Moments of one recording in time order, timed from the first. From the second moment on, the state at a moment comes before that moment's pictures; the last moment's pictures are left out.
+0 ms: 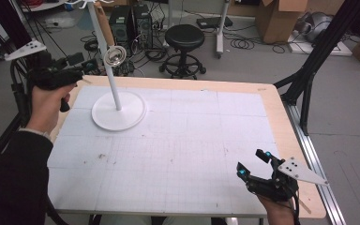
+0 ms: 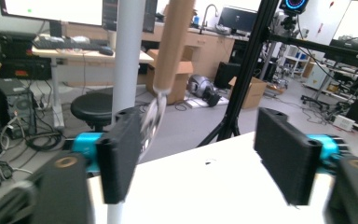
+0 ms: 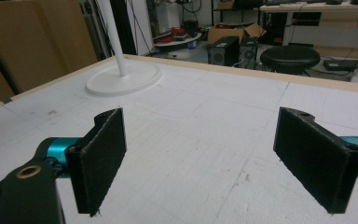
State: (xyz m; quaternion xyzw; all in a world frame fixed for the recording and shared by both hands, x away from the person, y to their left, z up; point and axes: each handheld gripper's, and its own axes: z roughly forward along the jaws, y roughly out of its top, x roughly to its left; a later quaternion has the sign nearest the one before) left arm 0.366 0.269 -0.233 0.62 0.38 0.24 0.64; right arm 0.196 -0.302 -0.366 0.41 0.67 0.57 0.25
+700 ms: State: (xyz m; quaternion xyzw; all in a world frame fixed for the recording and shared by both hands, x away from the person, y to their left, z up) left arm 0.249 0.254 -0.353 0.66 0.30 0.19 0.66; right arm 0.196 -0.301 -0.379 0.40 0.67 0.57 0.26
